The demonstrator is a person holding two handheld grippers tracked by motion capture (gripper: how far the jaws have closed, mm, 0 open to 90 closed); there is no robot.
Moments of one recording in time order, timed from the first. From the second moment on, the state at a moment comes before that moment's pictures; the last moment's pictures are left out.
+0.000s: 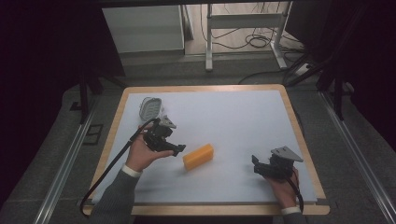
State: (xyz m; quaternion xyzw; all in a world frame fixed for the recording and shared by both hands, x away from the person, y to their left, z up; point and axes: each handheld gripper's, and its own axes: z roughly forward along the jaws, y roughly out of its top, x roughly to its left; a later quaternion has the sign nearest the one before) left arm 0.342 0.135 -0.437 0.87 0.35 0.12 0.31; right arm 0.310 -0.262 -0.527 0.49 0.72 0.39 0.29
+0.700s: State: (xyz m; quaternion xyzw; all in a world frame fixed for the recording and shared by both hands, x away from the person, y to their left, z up) left arm 0.340 0.094 -0.442 0.89 0.33 0.11 0.31; right arm 0.310 -0.263 -0.527 0.50 0.71 0.39 0.29
